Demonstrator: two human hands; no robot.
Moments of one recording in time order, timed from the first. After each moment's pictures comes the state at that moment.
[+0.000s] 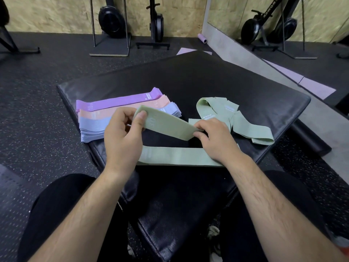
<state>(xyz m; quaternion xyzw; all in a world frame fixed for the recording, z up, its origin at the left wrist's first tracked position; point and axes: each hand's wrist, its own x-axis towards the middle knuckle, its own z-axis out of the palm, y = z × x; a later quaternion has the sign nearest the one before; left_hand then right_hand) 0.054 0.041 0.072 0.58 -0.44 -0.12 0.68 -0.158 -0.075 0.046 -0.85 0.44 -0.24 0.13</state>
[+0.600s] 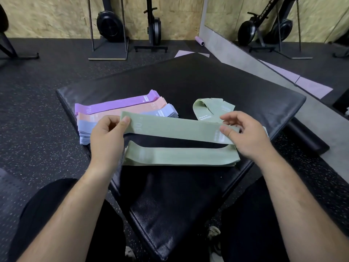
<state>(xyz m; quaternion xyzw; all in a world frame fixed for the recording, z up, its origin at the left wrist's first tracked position) 0.087 0.038 0.063 0.63 -0.33 -0.23 0.67 -0.225 -0.058 0.081 -0.73 0.47 -0.39 0.30</state>
